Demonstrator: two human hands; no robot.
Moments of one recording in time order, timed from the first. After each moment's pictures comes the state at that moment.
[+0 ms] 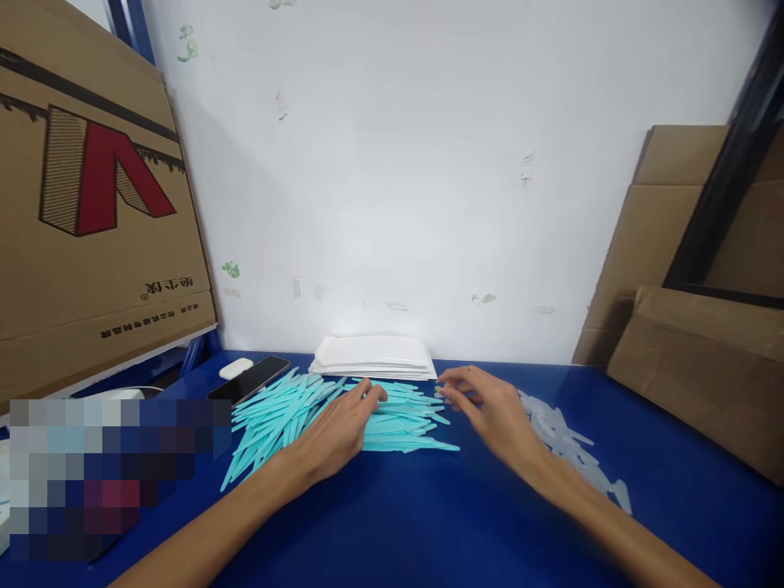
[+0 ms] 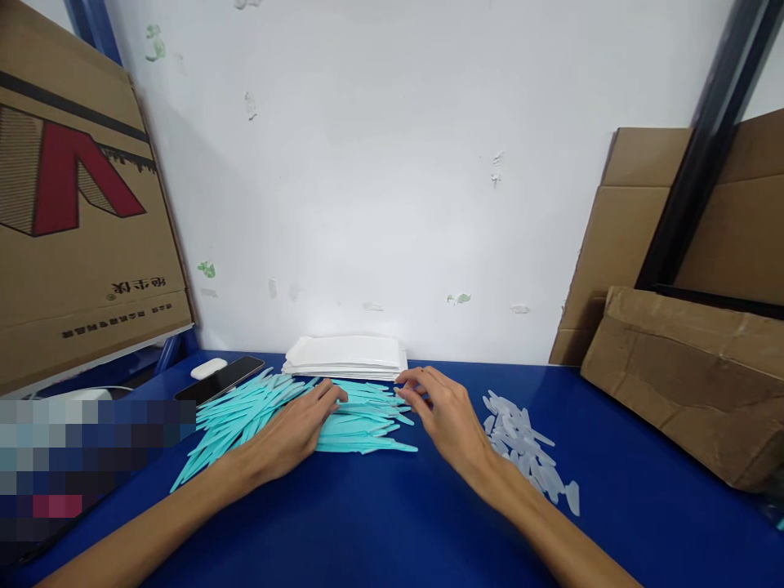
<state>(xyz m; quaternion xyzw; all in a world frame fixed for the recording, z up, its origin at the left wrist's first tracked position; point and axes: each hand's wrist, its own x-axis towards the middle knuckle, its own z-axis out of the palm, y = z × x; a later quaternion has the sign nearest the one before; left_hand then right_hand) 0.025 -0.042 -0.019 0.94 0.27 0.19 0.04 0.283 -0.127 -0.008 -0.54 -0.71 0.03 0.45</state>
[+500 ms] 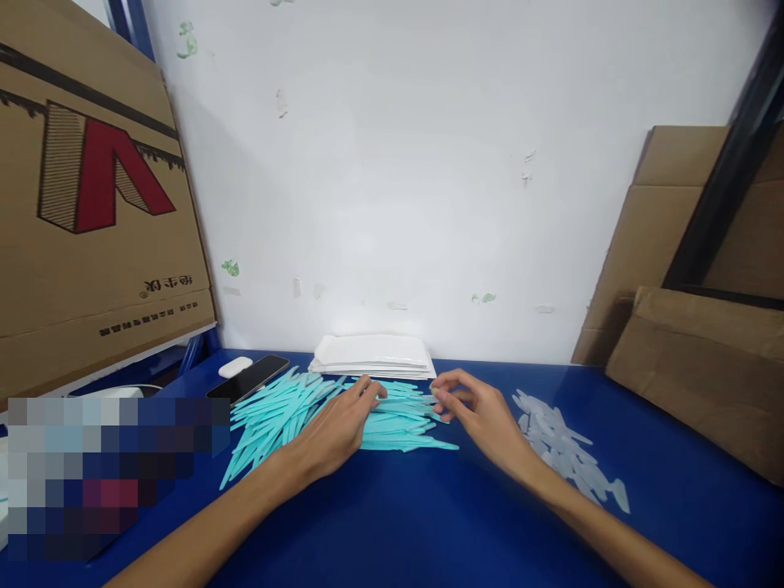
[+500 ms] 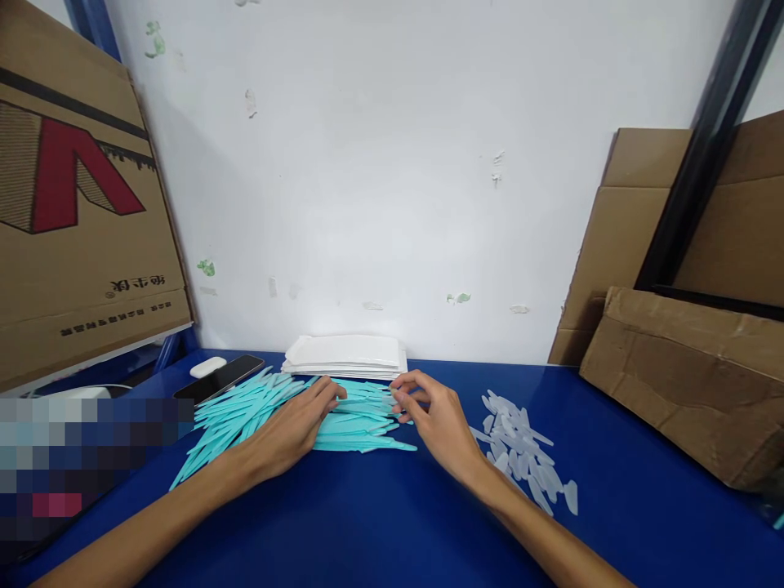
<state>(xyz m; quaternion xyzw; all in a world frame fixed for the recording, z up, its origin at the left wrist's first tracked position) 0.025 -0.043 -0.017 0.94 0.26 0.22 0.07 0.273 -0.123 -0.019 -0.51 -0.63 0.24 0.53</state>
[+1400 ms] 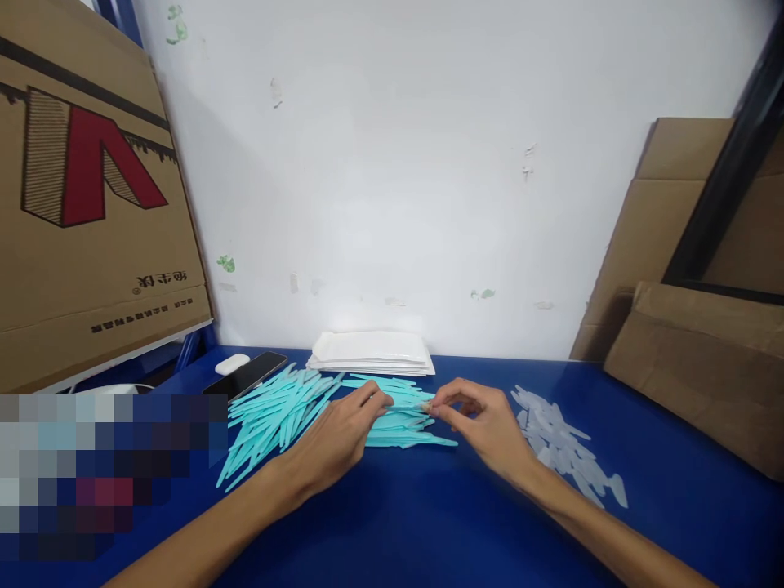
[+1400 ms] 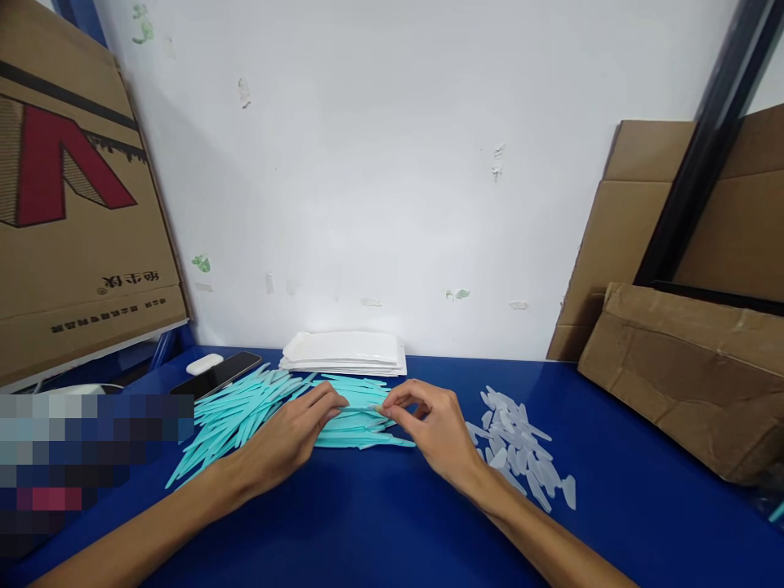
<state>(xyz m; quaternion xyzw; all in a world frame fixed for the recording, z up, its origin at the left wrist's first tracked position) 0.029 -0.056 -0.021 0.94 0.22 0.24 0.01 0.265 -0.135 -0.015 -0.51 -0.67 0.15 0.52</state>
